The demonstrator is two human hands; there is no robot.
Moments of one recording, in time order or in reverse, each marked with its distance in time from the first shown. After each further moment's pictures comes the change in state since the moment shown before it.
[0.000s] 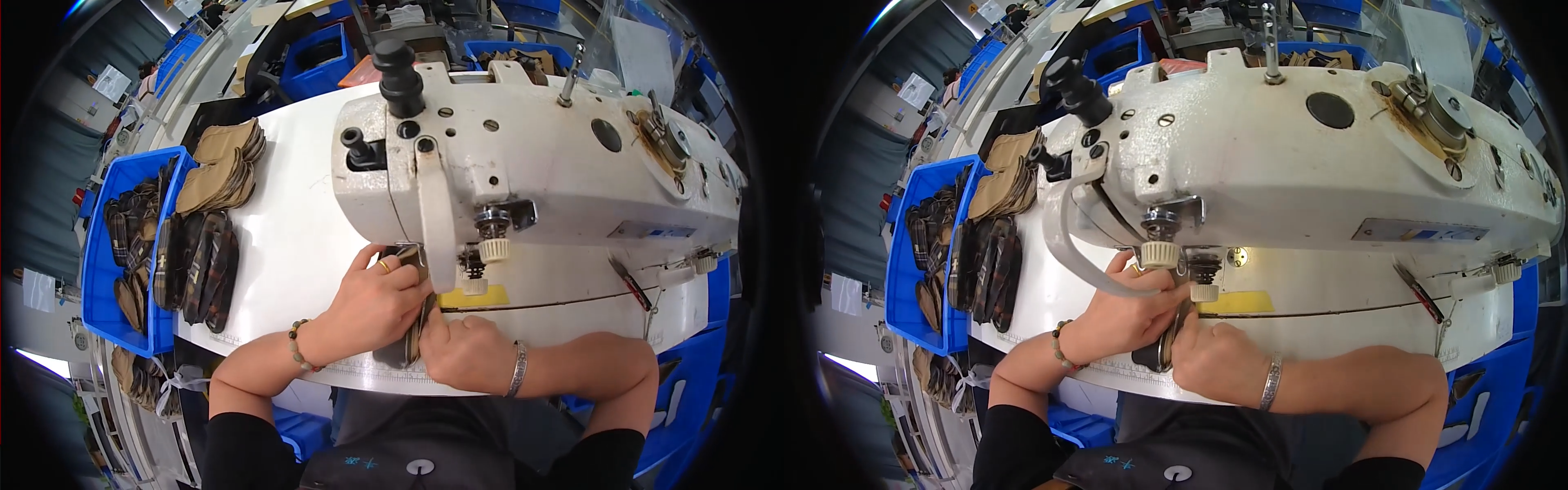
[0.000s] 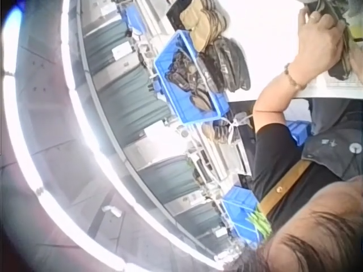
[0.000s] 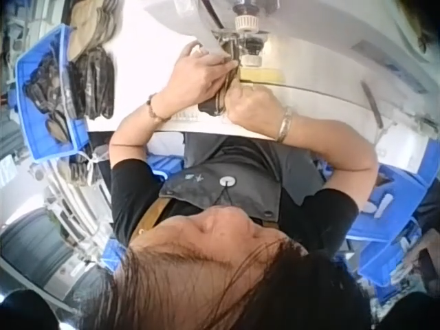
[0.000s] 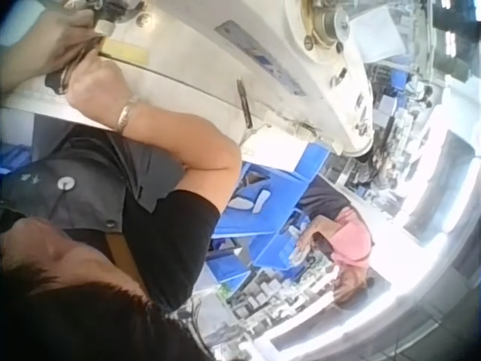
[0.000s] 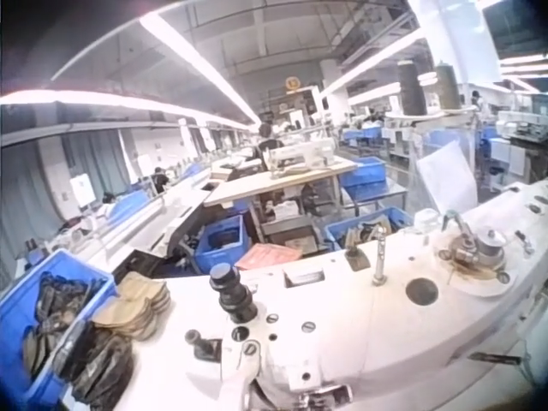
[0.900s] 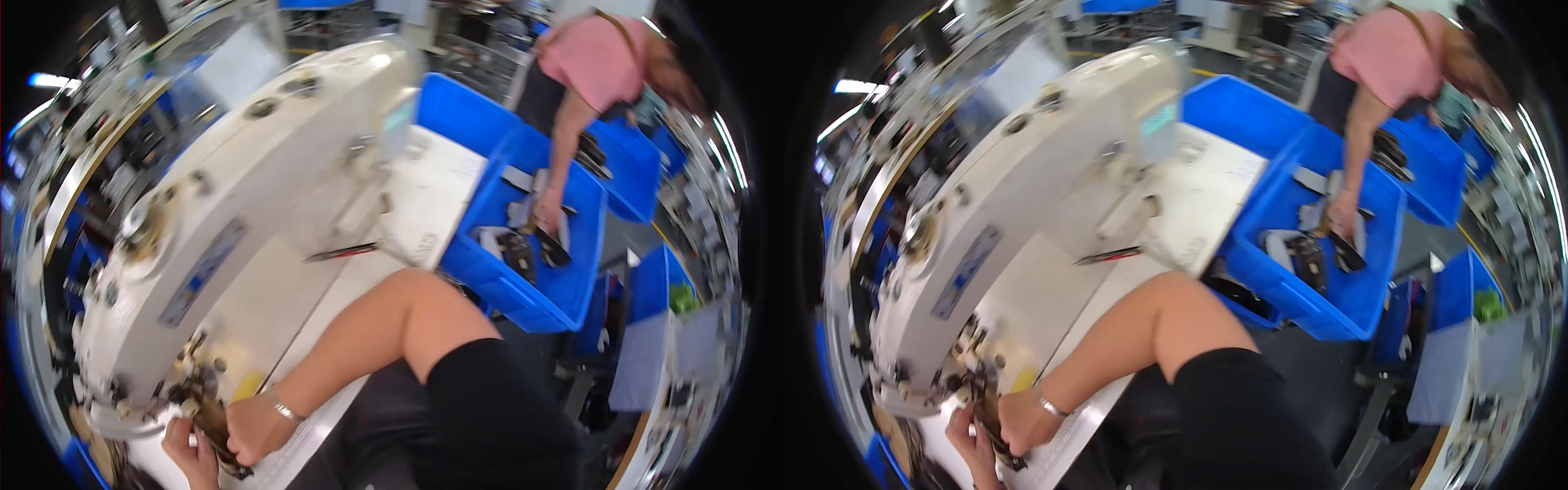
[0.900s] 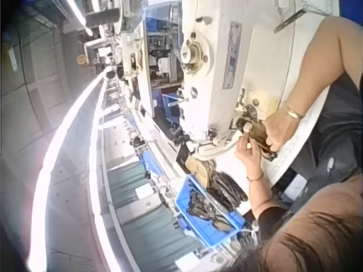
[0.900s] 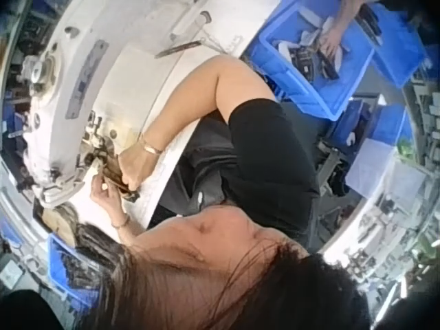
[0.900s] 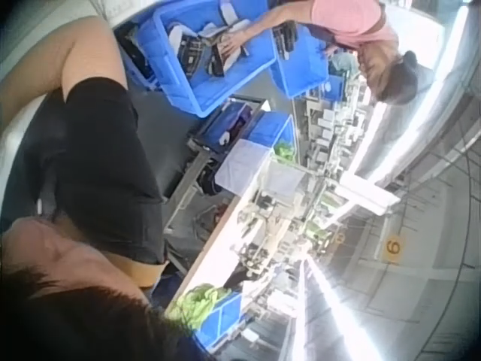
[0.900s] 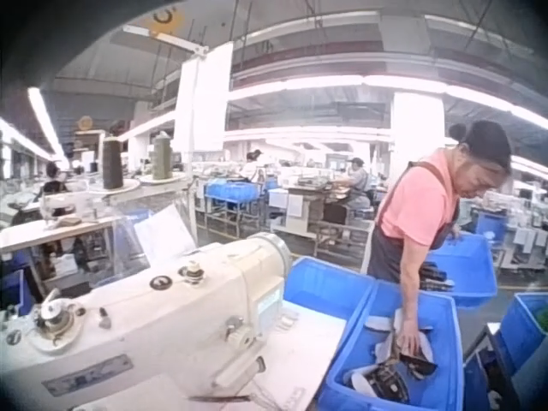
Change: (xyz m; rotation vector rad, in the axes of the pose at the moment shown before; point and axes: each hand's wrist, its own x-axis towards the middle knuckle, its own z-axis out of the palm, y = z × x) left_hand -0.019 -0.027 -0.007 -0.227 0.192 -0.227; right_hand 0.020 0.015 0.028 0.362 0.114 -0.237
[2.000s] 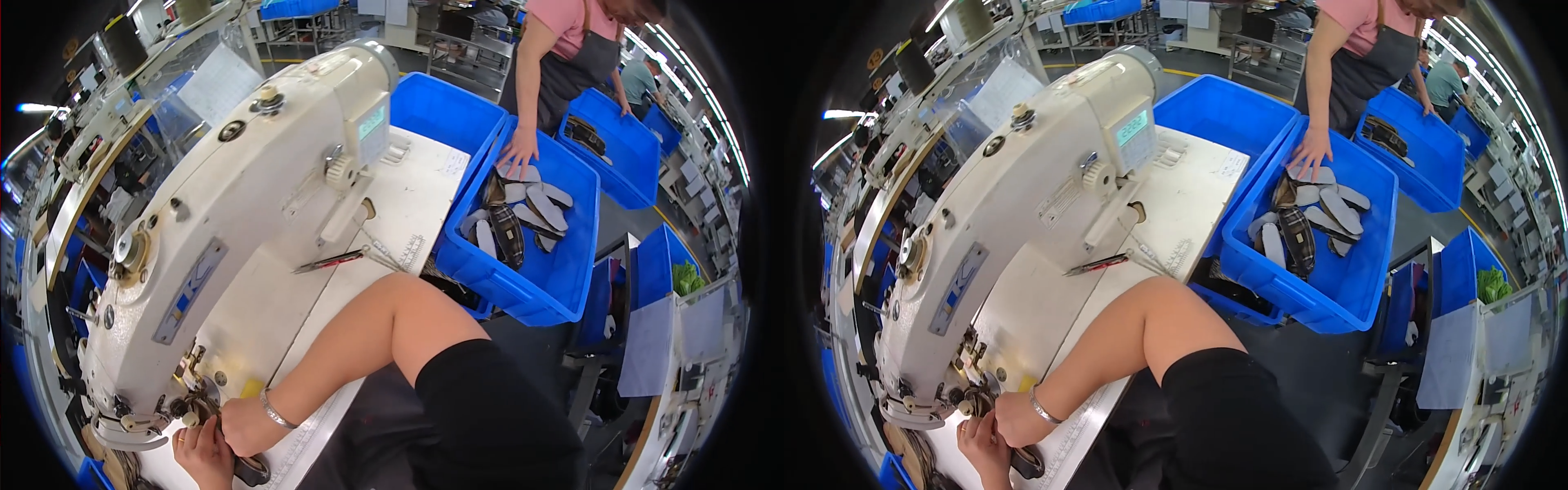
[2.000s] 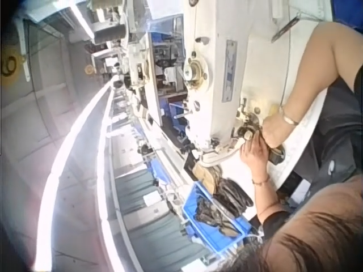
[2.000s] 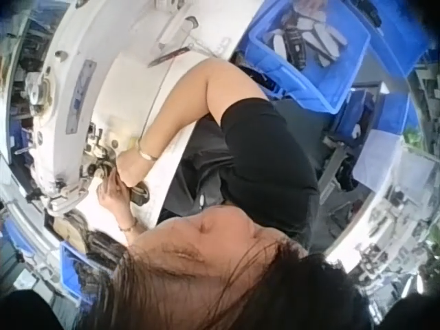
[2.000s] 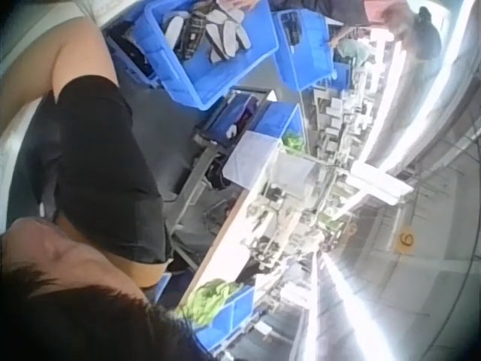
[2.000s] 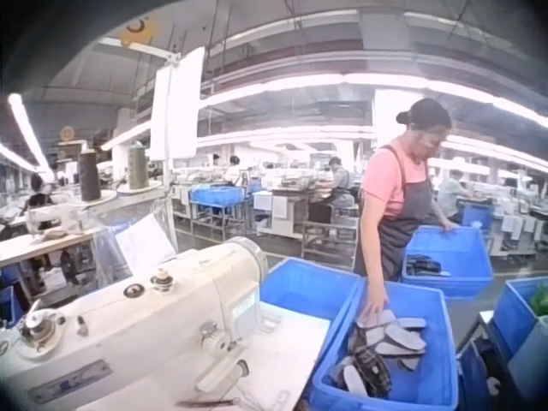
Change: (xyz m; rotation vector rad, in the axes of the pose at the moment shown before) left_hand 0.012 0.021 0.026 0.315 -0.004 0.299; right_hand -0.009 0.003 0.010 -0.241 -0.020 0.304
